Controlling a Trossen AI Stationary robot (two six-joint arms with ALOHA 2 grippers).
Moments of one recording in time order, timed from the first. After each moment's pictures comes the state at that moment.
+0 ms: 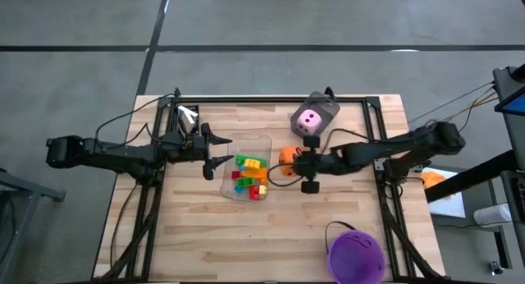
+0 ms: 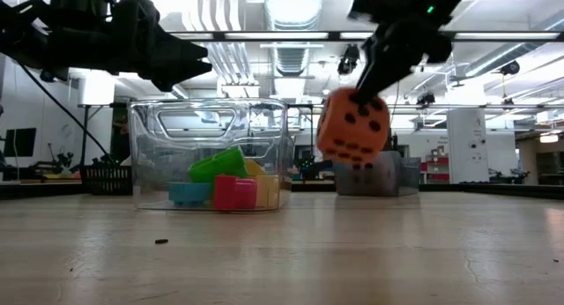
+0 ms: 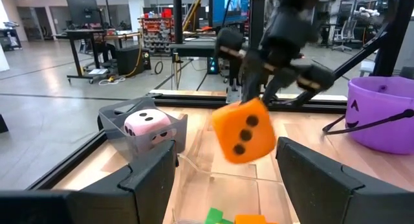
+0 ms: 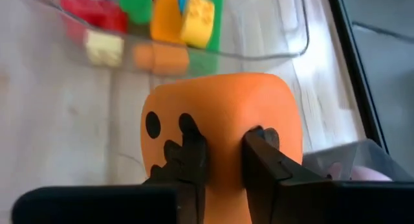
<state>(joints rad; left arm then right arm) 0.16 0.96 0.22 0.69 0.04 0.02 0.14 1.43 0.99 -0.50 0.40 0.00</state>
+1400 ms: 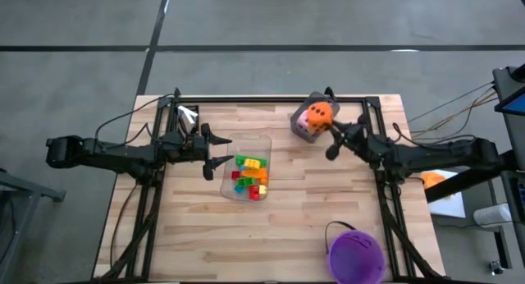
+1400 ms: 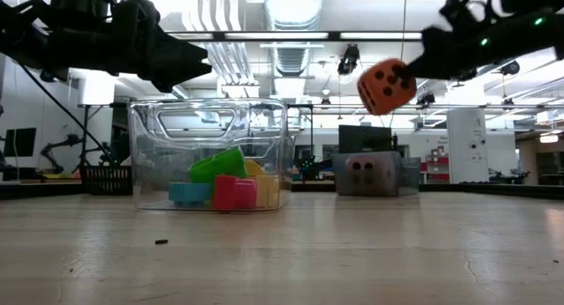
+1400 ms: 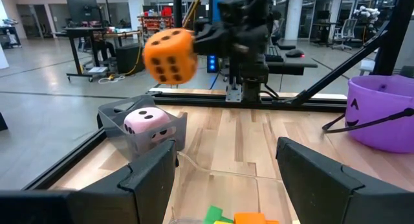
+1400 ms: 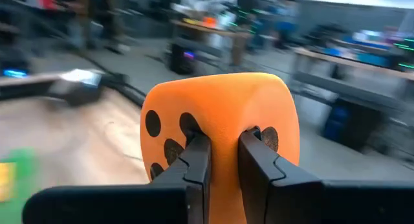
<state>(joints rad) 0.16 0.96 0.22 0.68 0.04 0.02 -0.07 0.73 0.25 0.41 0.73 -0.05</state>
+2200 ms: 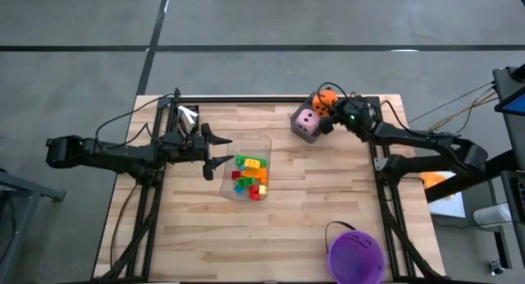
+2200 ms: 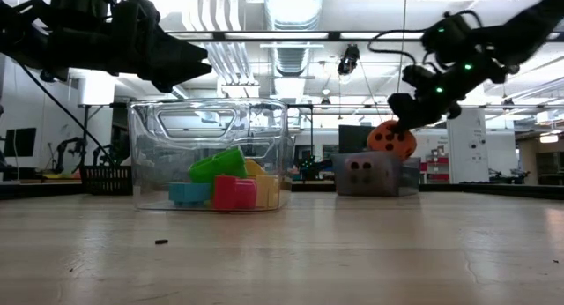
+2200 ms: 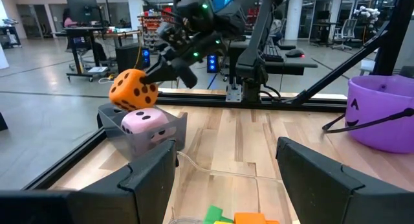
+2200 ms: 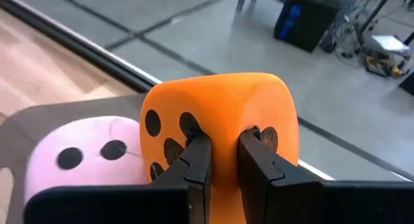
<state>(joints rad) 0.16 0.96 0.22 0.68 0.04 0.02 -0.64 1.10 0.42 0.22 0.40 0.05</state>
